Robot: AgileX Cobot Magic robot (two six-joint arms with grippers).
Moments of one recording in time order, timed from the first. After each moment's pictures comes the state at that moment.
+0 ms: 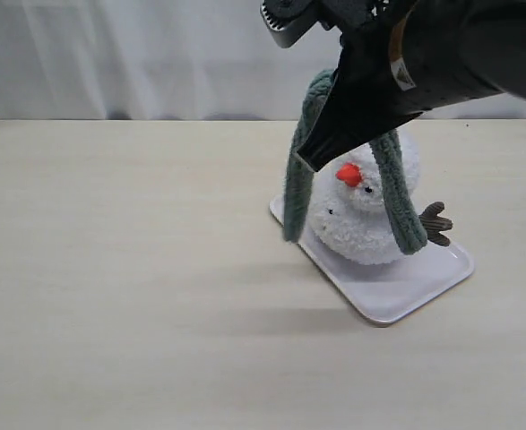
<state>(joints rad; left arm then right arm) 0.00 0.00 0.00 0.02 0.36 0.03 0.81 1.42 -1.25 -0.76 0.88 0.36</state>
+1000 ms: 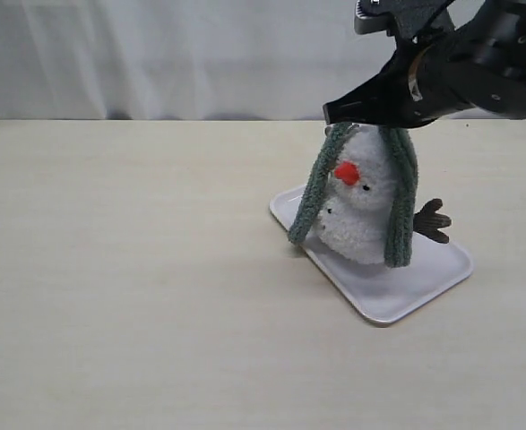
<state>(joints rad) 0.00 0.00 0.00 0.02 0.36 0.03 0.45 1.63 -1.21 -0.74 0.52 0.76</state>
